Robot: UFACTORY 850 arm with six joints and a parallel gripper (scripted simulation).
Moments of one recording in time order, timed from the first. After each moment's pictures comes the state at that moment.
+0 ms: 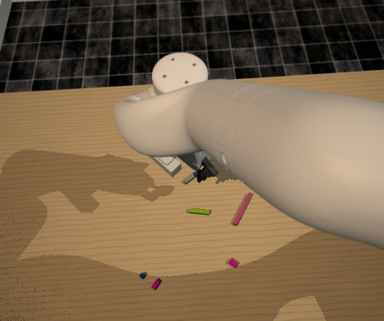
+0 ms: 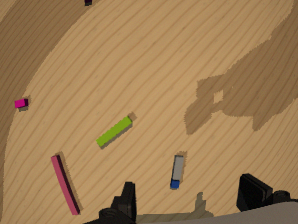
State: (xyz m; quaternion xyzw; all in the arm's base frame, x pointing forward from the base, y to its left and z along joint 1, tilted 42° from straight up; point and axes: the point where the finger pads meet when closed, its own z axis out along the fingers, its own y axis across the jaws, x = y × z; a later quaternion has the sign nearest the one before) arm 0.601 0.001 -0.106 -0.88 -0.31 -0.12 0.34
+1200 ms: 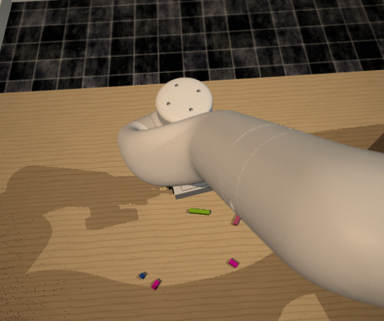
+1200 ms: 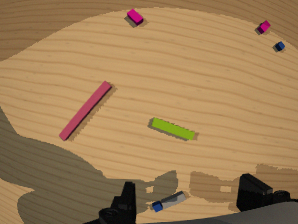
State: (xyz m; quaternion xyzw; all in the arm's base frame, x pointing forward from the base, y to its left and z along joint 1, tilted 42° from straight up) arm 0.598 0.037 -0.087 -0.62 -0.70 -0.26 0.24
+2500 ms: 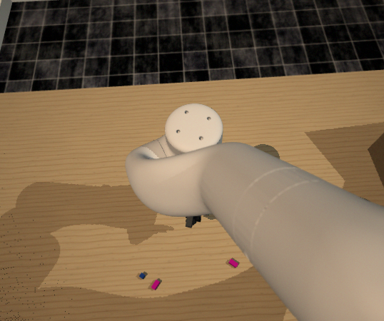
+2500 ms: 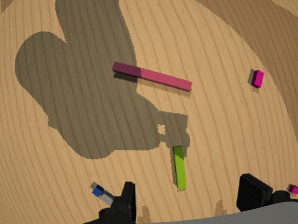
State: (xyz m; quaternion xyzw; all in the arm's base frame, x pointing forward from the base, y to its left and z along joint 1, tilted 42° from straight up) arm 0.590 0.075 -0.068 -0.17 -0.92 -0.35 0.07
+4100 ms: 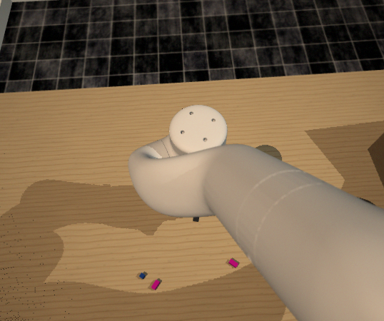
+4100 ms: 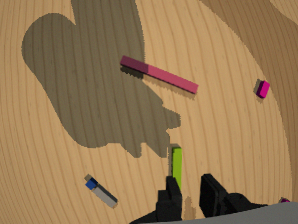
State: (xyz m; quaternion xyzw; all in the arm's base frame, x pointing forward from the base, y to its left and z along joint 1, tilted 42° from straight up) arm 0.589 0.079 -0.066 -0.12 -0.93 -0.35 0.04
